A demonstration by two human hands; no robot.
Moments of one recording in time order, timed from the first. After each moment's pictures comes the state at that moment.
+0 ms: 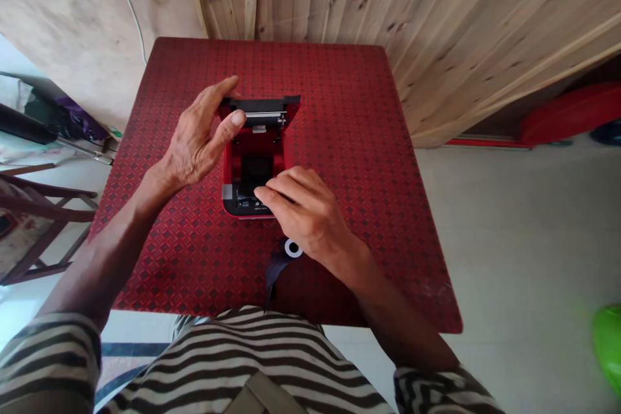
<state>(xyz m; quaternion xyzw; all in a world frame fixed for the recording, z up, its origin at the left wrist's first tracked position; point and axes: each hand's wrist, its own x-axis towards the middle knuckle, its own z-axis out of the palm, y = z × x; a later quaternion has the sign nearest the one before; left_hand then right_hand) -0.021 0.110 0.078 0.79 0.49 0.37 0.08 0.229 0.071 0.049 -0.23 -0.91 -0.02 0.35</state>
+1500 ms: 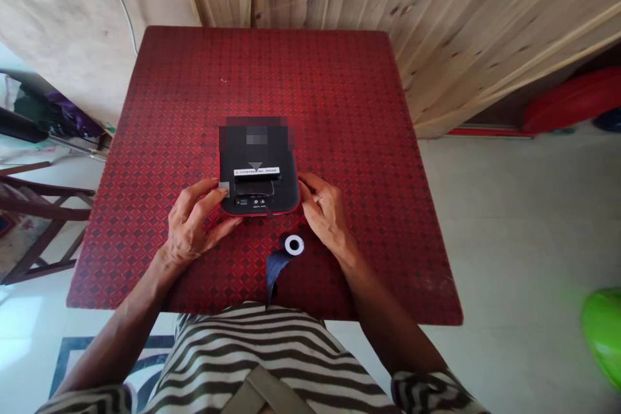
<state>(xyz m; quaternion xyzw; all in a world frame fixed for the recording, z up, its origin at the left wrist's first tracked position) -0.009 -0.010 -0.007 0.77 0.51 0.38 -0.08 0.261 0.077 -0.024 -0.46 -0.72 0.37 0.36</state>
